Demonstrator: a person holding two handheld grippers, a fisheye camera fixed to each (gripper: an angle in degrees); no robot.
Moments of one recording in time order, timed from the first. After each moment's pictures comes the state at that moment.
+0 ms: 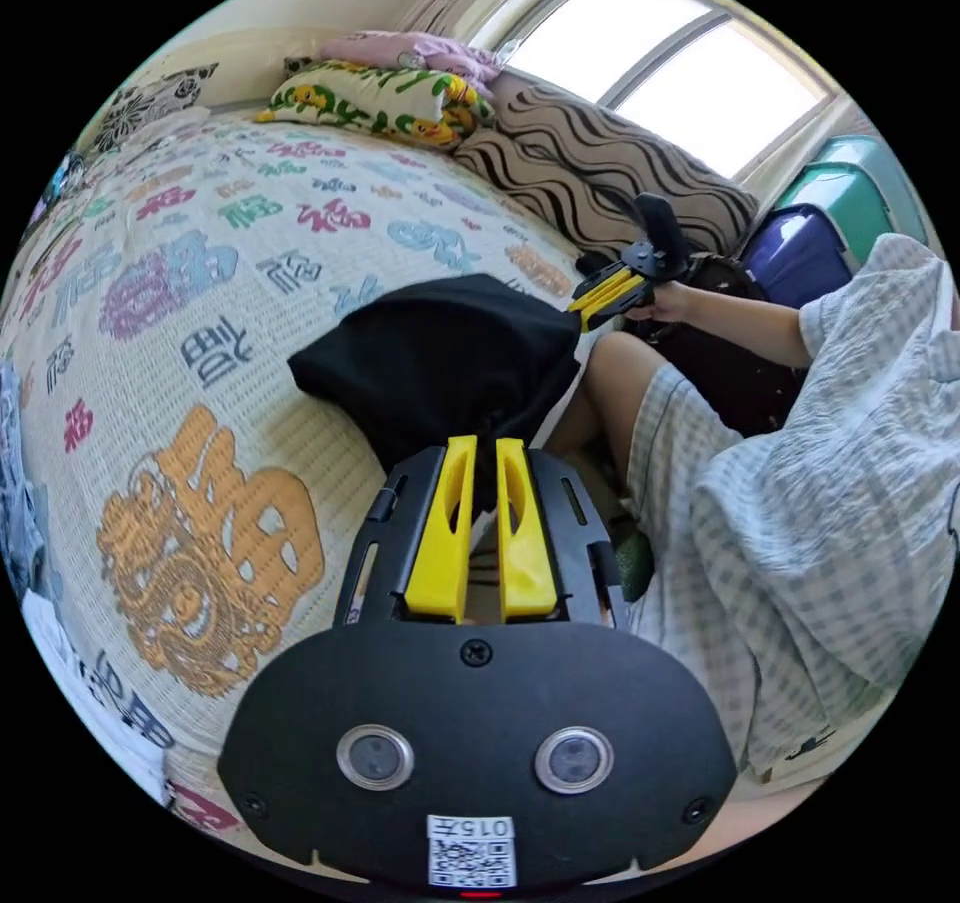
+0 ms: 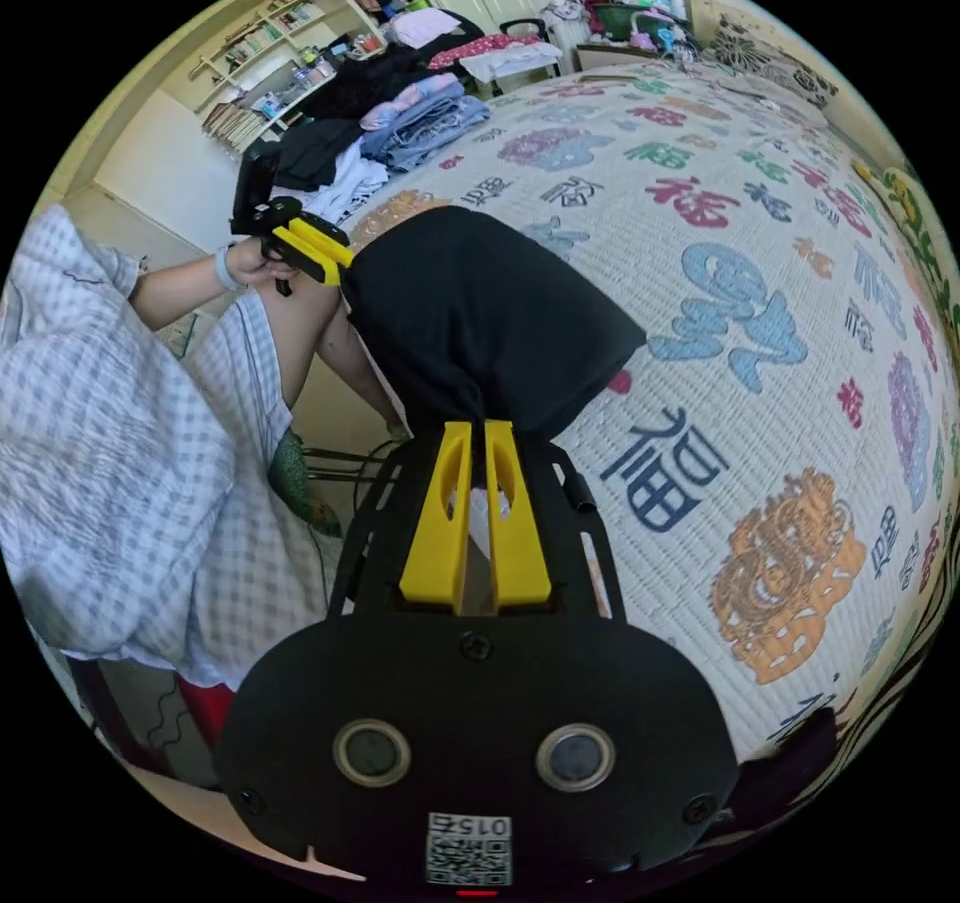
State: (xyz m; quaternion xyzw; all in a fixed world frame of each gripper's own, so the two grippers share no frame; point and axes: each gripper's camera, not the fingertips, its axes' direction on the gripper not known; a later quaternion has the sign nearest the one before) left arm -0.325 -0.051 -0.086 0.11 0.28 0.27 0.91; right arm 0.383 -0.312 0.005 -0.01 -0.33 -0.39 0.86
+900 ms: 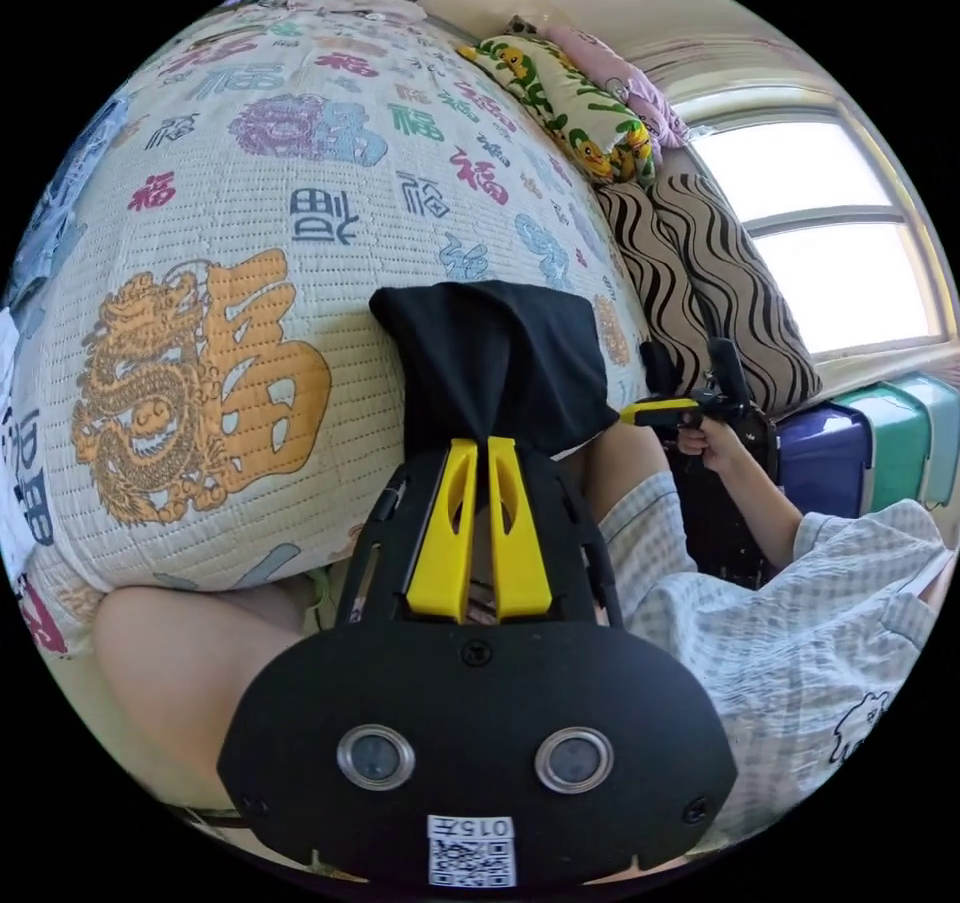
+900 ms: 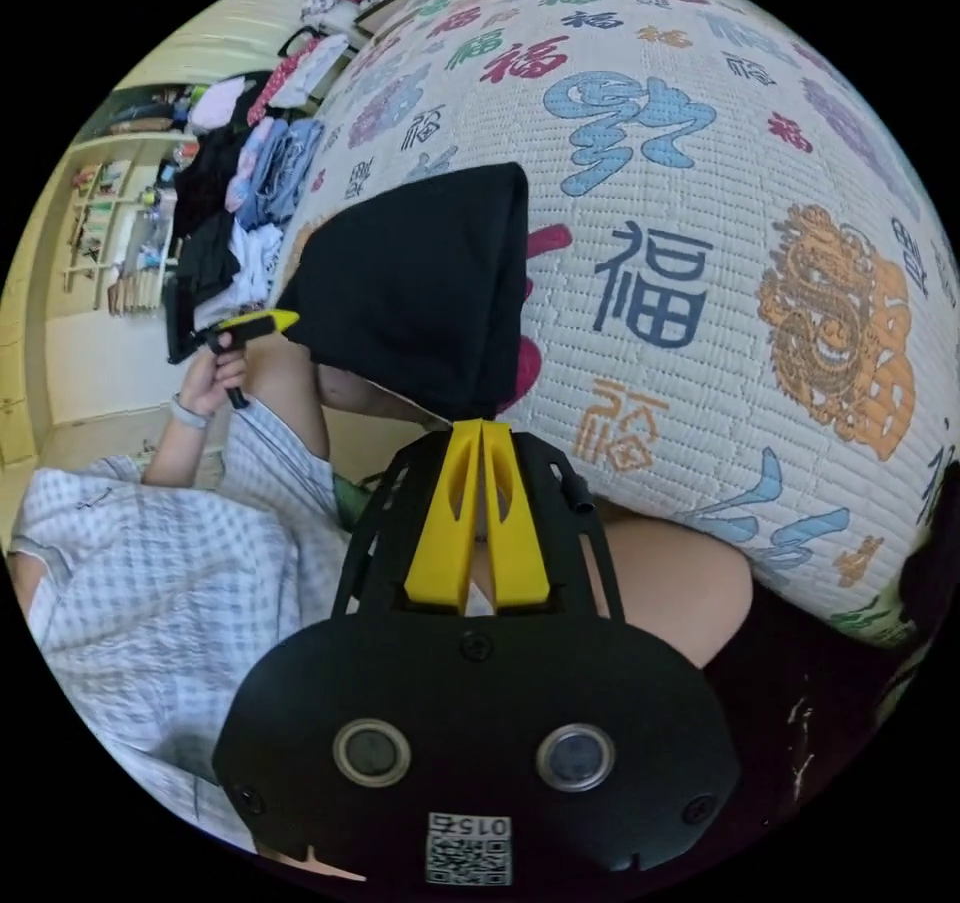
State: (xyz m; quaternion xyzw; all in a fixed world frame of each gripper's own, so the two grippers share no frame) left arm -0.373 -0.022 -0.071 0.03 0.35 0.02 0.94; right arm 0.401 -0.300 0.046 -0.14 -0.39 -0.15 0.90
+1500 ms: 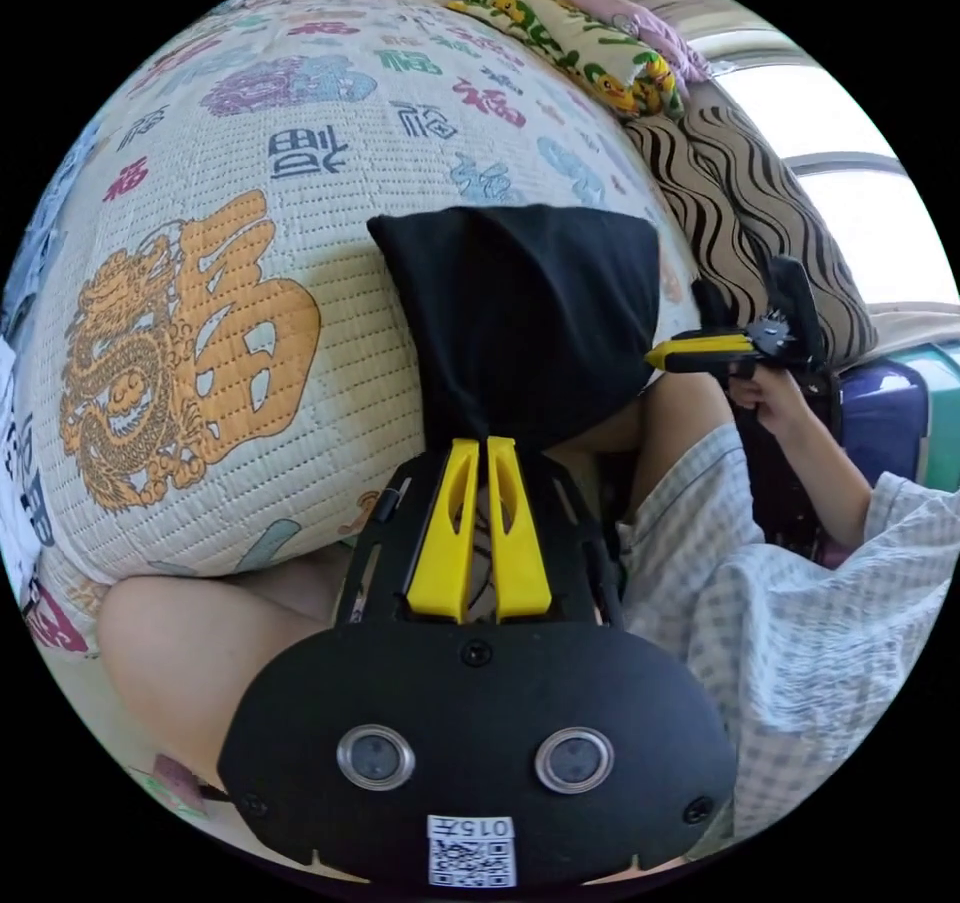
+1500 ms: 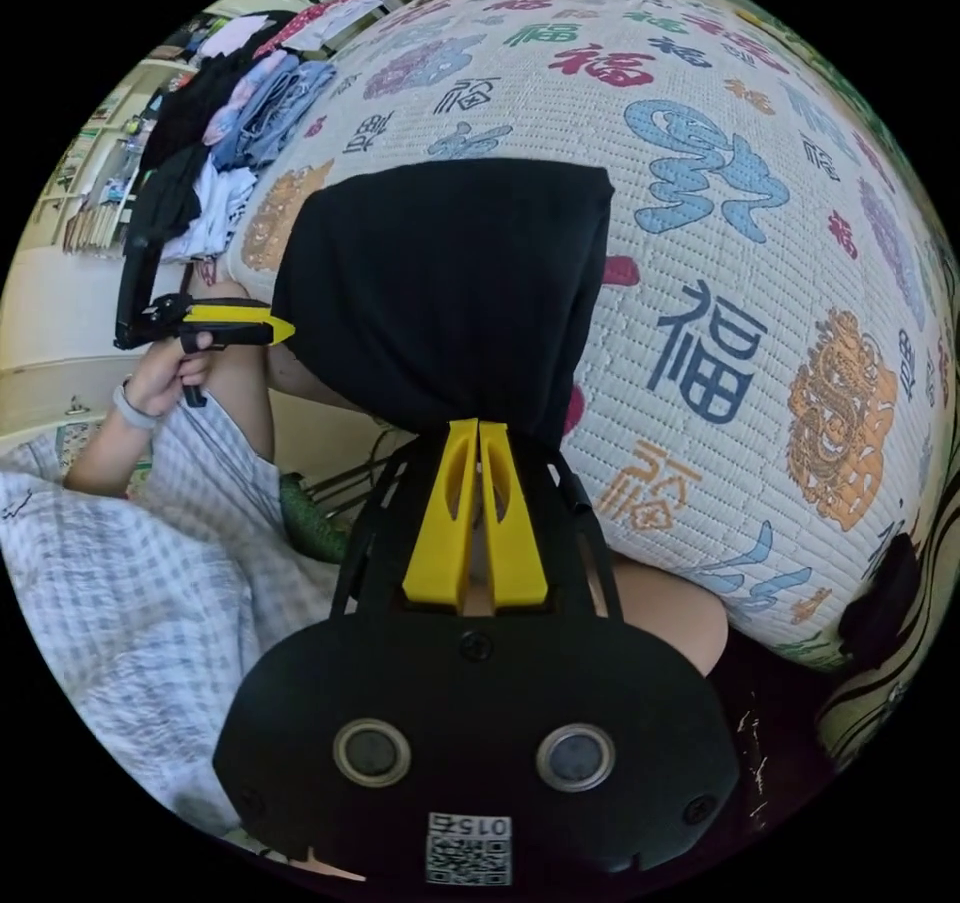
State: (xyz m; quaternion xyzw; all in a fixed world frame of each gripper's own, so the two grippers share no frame) left arm -0.359 0.009 -0.065 -0.02 0.28 0.07 0.96; right arm 0.306 -0.279 0.046 -0.13 -0.24 -0.25 0.93
